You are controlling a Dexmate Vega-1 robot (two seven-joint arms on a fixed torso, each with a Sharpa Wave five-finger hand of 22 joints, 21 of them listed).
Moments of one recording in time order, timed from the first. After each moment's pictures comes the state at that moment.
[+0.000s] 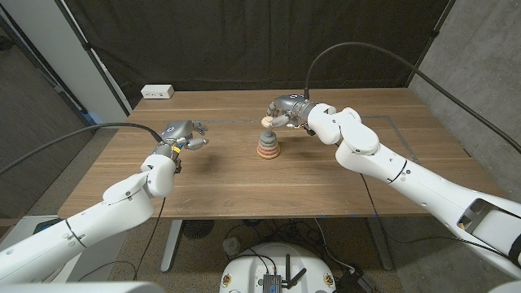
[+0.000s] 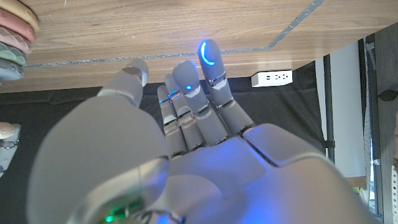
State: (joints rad) left arm 1.15 1.02 0.39 -2.15 0.29 0.64 0.37; left_hand 0.92 0.00 0.44 -0.17 0.35 0.68 -0.02 0.21 0.24 0.78 -0.17 0.21 0.56 1.13 -0.21 1.38 0.65 0.79 -0.09 1.54 0.20; right arm -0.54 -0.64 -0.85 -2.01 -0.83 -0.46 0.47; right_hand 0.76 0.00 0.59 -0.19 0.34 0.67 -0.08 0.32 0.23 0.84 -0.12 0.22 0.78 1.22 -0.22 1.55 1.23 1.07 -0.18 1.54 0.27
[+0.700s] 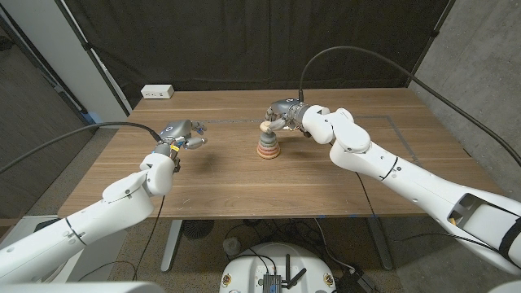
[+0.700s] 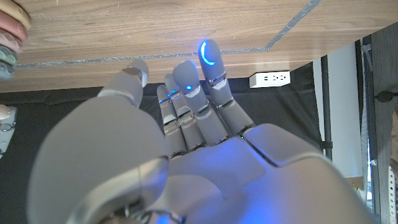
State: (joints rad) left arm 1.14 1.02 0.39 -2.13 0.28 0.63 0.37; left_hand 0.91 0.00 0.44 -0.17 0.35 0.68 -0.02 0.21 0.24 0.78 -0.17 0.21 0.56 1.13 -0.21 1.38 0.66 0.79 -0.09 1.54 0.20; right arm -0.51 -0.61 -0.89 -1.95 -0.83 -0.46 0.50; right_hand 0.76 0.00 0.59 -0.19 0.34 0.67 -0.08 0.31 0.23 0.84 -0.12 0.22 0.78 1.22 -0.22 1.55 1.23 1.07 -0.18 1.54 0.27
